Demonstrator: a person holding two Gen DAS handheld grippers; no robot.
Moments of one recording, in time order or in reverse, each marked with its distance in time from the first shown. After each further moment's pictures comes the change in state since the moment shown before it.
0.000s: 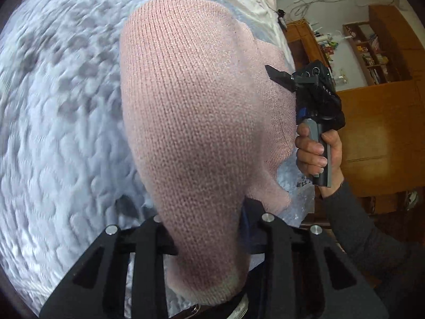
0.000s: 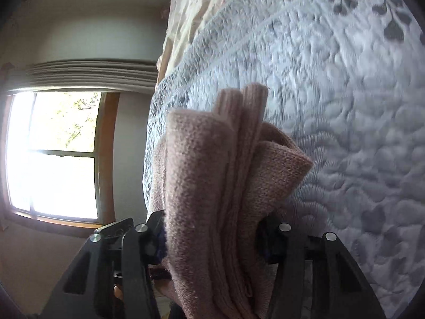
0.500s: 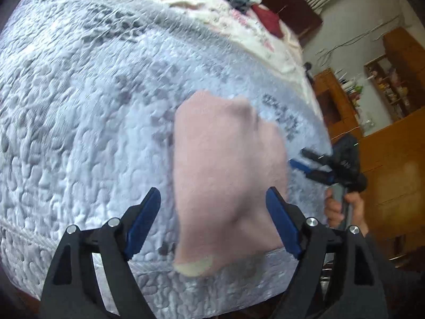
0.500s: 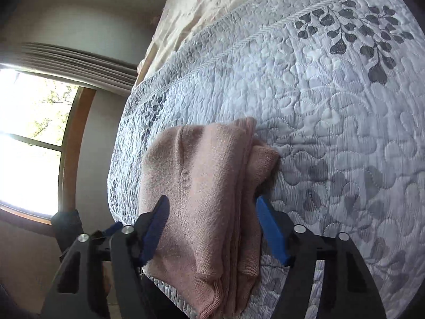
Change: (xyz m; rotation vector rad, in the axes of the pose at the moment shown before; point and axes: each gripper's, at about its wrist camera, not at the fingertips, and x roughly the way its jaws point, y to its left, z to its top) left arm -0.104 -0.008 -0.022 -0.012 -0.379 0.135; right arm -0.050 0.022 -0.053 -0.096 -0.115 -0.216
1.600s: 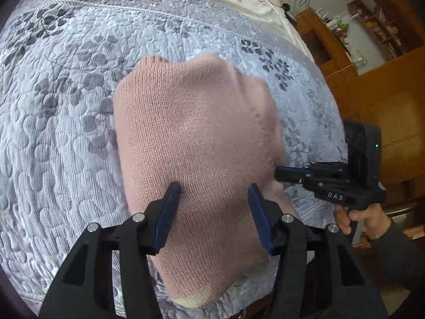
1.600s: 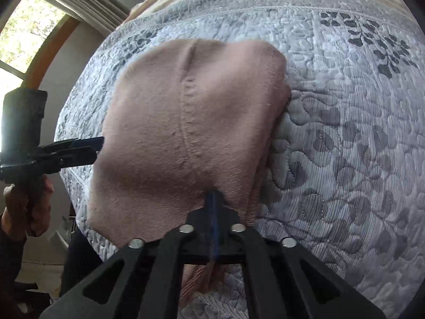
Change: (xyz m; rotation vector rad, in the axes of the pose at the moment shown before) left arm 0.117 -0.039 -0.003 0.207 0.290 0.053; right arm 0.027 0.013 -0.069 -0.249 0.106 -0.329
